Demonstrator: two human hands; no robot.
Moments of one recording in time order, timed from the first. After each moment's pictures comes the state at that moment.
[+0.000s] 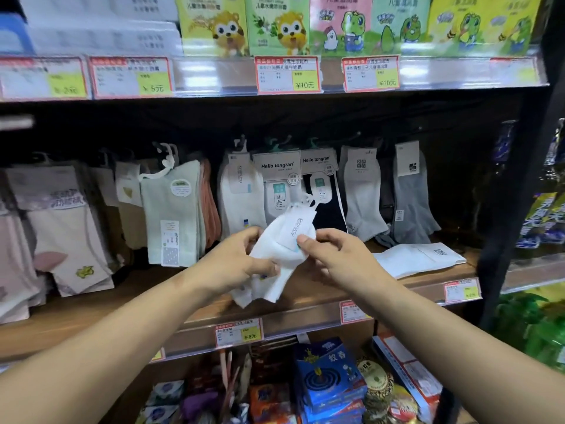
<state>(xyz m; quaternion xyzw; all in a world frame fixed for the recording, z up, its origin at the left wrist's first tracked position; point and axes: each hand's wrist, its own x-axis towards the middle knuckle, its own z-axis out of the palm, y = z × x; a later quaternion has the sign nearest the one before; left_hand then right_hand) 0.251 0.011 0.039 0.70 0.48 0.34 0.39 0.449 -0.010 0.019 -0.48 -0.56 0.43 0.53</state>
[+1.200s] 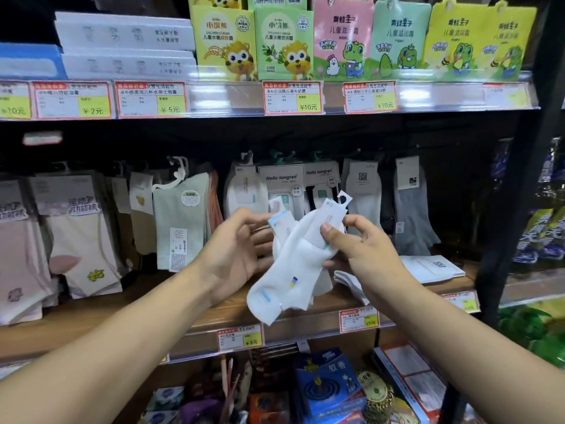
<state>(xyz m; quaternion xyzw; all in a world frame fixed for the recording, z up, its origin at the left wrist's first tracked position) 0.260 -0.004 0.068 0.54 0.27 0.46 0.65 0.463 -0.024 0.048 -0.38 -0.52 0.44 0.62</state>
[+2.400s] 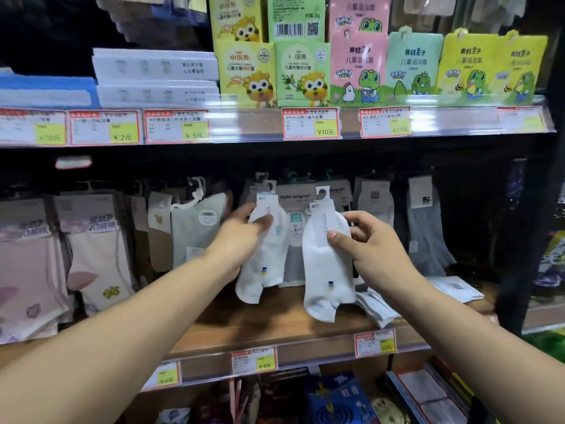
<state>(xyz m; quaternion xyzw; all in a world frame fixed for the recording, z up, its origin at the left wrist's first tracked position) 0.248 0.042 0.091 0.60 0.47 0.55 0.34 0.460 -0.010 0.074 -0.42 -0.60 0.32 0.60</state>
